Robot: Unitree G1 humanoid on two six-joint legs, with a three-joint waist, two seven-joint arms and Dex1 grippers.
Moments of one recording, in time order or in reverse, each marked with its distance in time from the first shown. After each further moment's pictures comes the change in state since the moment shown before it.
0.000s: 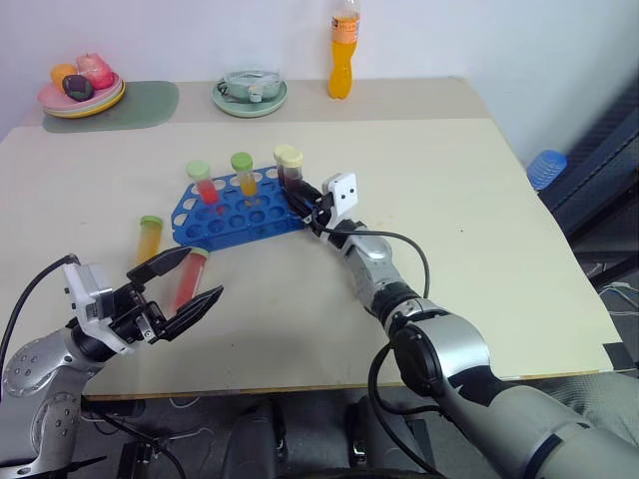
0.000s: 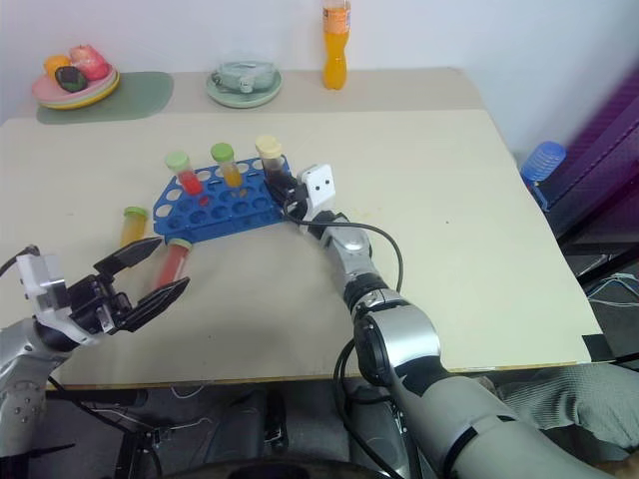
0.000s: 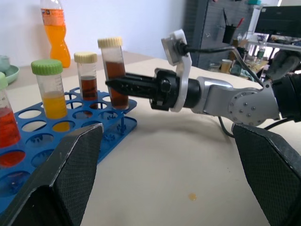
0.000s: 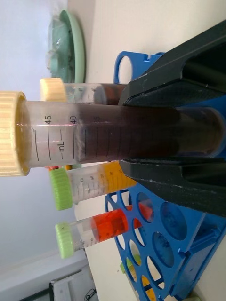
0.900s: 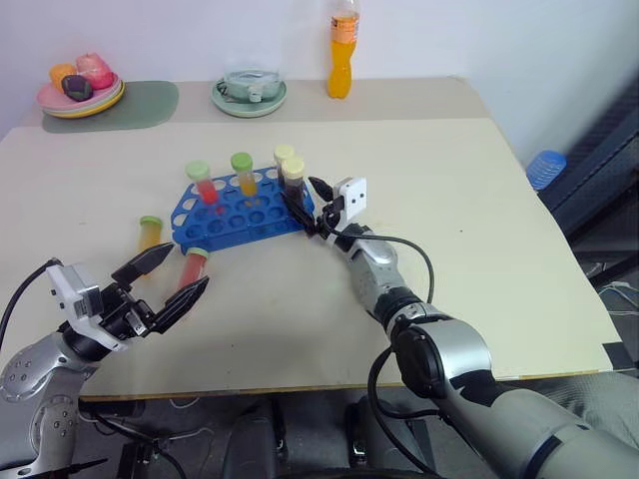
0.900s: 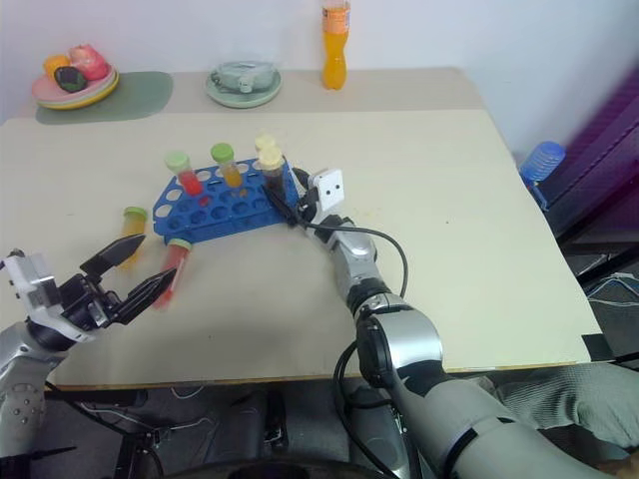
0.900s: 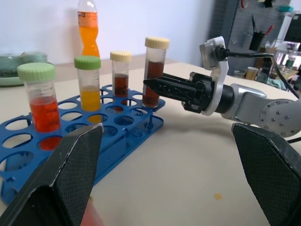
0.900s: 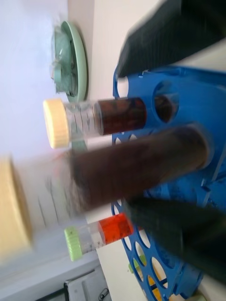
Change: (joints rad) left arm -0.012 -0.027 0.029 0.065 0.001 -0.032 0.040; right arm 0.028 -0.003 -0.063 0.001 0.013 -0.048 0.079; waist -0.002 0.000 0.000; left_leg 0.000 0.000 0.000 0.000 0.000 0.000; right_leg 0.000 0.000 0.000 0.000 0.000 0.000
